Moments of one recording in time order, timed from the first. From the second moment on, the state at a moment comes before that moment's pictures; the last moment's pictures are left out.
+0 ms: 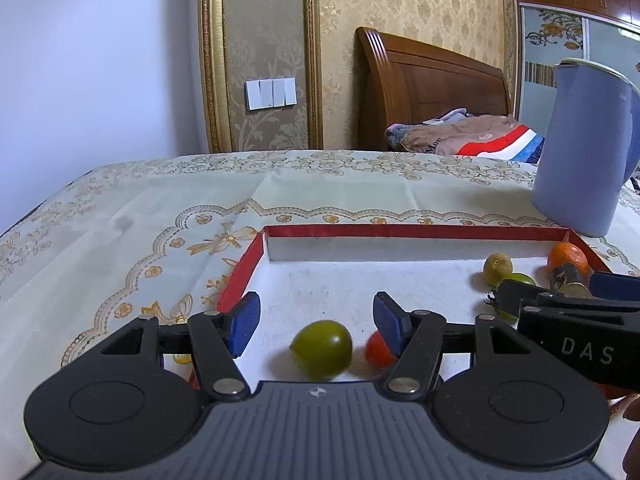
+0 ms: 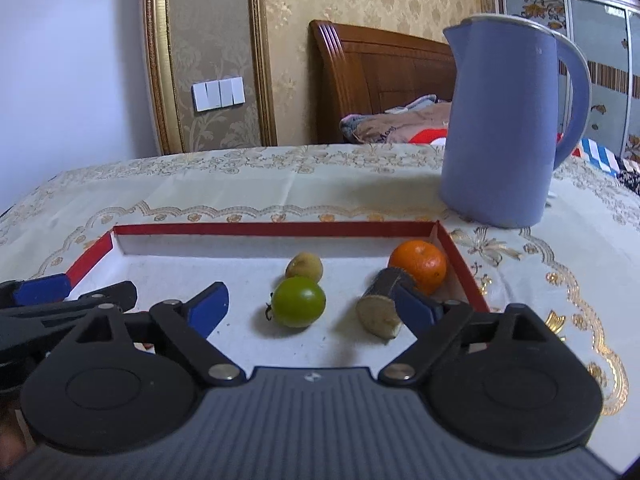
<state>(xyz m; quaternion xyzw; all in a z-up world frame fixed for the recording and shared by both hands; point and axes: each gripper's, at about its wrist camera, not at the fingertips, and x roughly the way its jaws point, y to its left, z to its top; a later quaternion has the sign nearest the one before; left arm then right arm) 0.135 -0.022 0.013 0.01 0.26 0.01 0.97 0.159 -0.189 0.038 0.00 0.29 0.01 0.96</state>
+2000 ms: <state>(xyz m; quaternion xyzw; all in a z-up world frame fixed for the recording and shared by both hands) 0.037 -0.015 0.009 -0.02 0.26 -0.02 0.97 0.052 -0.212 0.035 0.04 0.30 0.03 0.95</state>
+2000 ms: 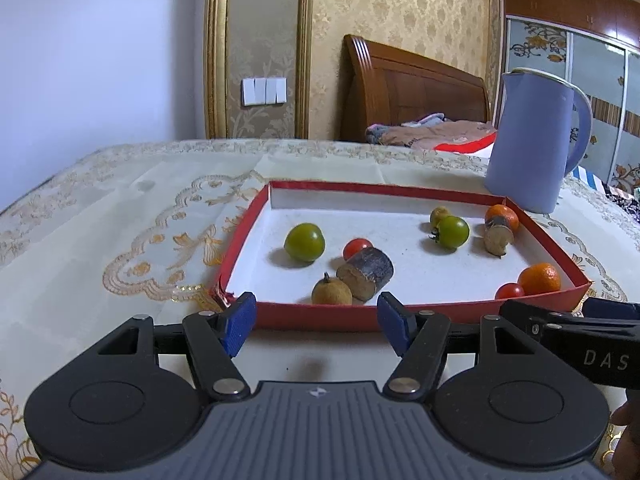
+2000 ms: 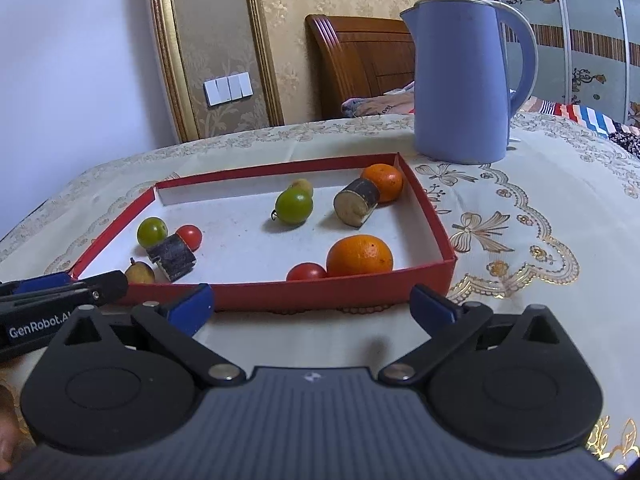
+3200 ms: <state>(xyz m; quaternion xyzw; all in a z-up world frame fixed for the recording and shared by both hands) 0.033 -0.015 0.010 0.00 0.25 -0.02 0.97 0.052 -0.212 0.033 0.04 0.30 0.03 0.95</state>
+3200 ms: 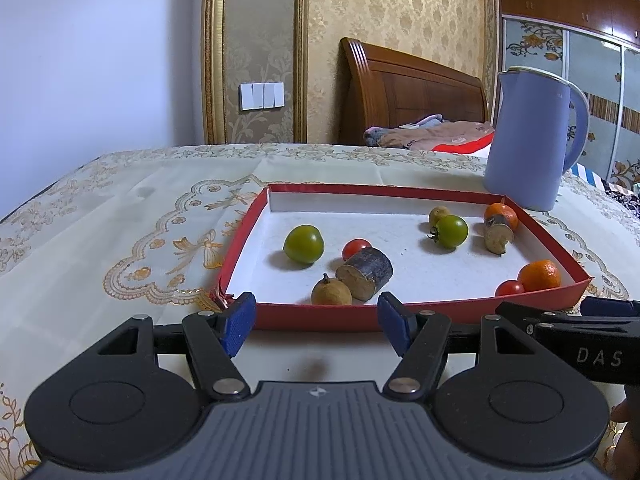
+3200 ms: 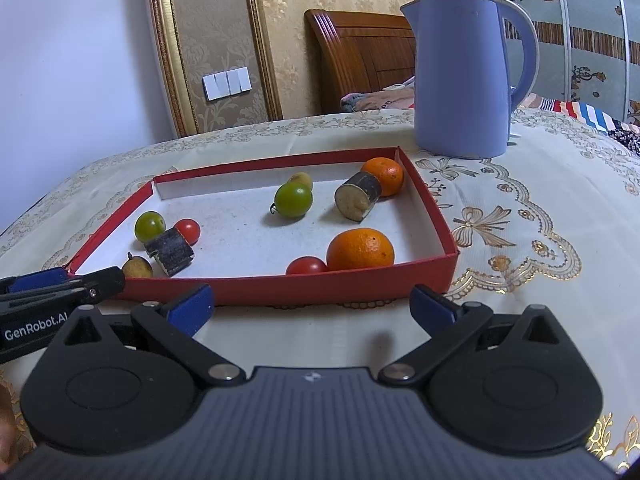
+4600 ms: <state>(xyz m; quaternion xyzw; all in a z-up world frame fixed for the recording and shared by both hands) 0.033 -0.017 0.009 0.00 0.25 -0.01 0.97 0.052 -0.214 0.033 0.05 0.30 0.02 0.95</state>
